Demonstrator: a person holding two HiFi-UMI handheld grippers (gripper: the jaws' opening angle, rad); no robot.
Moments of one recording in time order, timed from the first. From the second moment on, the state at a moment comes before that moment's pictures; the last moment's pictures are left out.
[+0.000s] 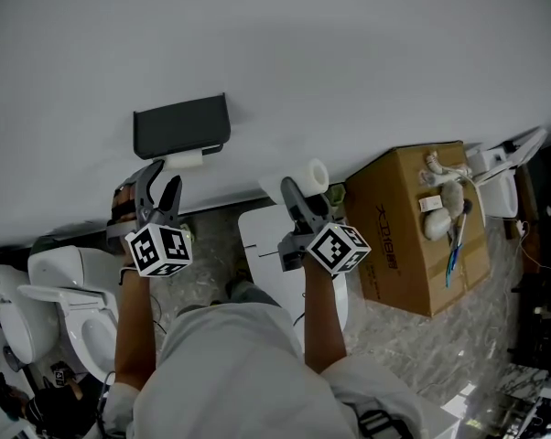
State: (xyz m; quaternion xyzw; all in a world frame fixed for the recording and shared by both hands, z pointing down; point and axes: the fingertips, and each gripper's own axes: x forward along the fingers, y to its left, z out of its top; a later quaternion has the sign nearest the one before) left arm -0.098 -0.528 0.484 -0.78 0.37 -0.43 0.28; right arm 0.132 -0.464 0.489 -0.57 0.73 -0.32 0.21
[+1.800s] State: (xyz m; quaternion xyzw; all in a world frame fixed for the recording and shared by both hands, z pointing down) left arm 0.032 -0.540 0.497 -0.75 0.29 -0.46 0.38; right arm 0.247 -0.442 0.493 -0.60 0.67 -0.32 0.28
